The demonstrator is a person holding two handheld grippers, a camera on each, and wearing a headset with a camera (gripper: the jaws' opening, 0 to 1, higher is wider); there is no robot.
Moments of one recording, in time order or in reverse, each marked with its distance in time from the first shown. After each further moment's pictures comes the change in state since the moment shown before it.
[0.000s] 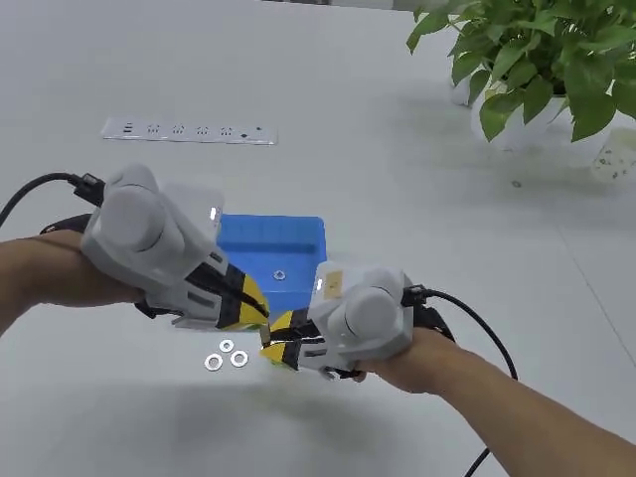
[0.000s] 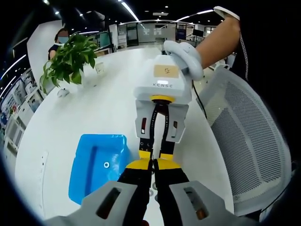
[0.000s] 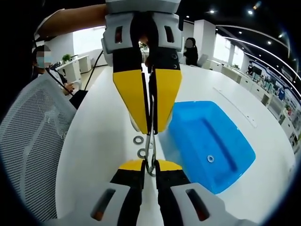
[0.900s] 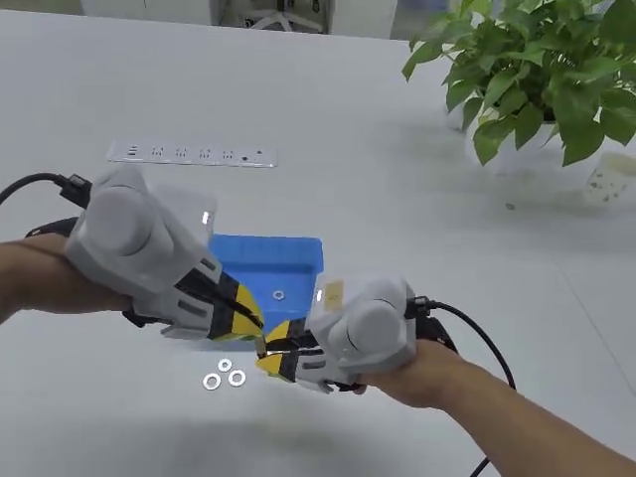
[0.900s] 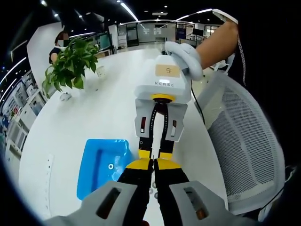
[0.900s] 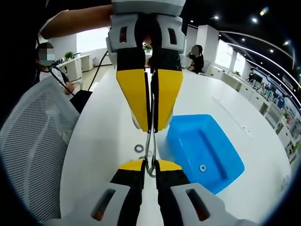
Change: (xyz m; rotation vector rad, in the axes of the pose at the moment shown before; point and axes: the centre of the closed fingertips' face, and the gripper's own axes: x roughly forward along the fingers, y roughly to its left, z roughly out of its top) left arm -0.020 -0.003 0.018 0.015 0.004 0.015; right arm -0.017 0.000 0.022 -0.057 -0.020 -0.013
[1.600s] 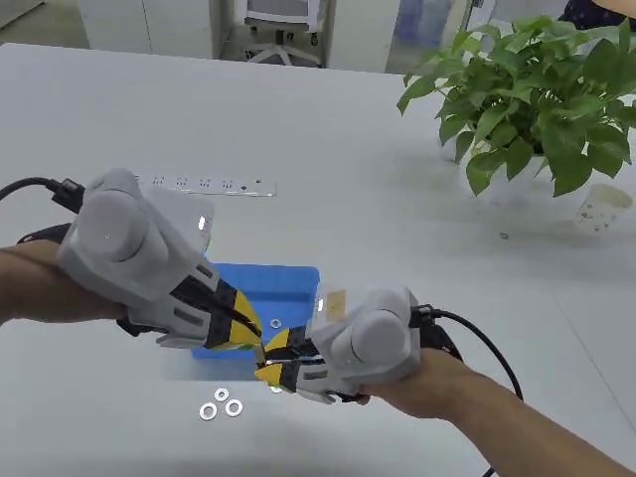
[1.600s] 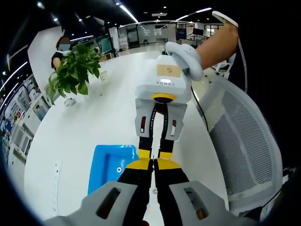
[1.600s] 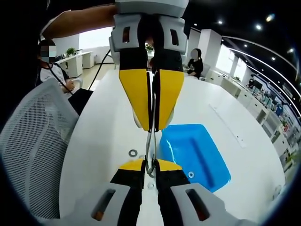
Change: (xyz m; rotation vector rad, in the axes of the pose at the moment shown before) left arm -0.019 0.010 0.016 0.026 -0.008 0.034; right arm -0.014 -0.013 0.021 -0.053 -0.003 -0.020
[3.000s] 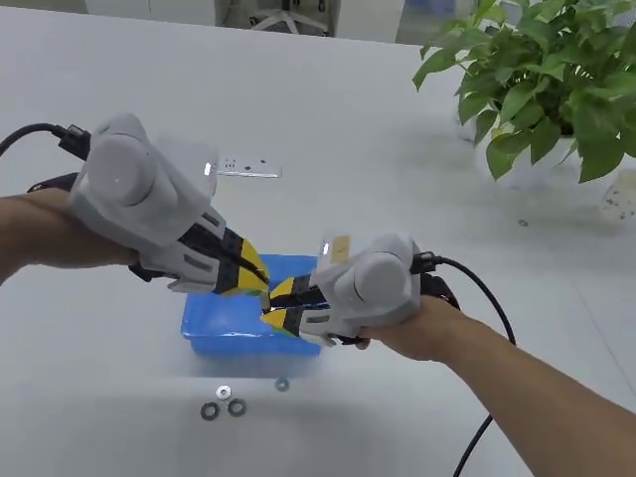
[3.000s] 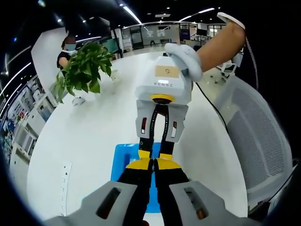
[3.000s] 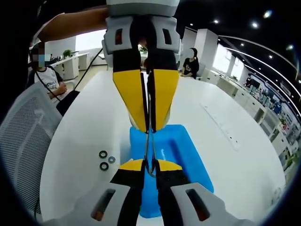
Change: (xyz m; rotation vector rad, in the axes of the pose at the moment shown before) left arm 0.006 0.063 -0.015 0.001 -0.012 0.041; right arm 0.022 -0.064 -0.006 0.019 -0.011 -0.017
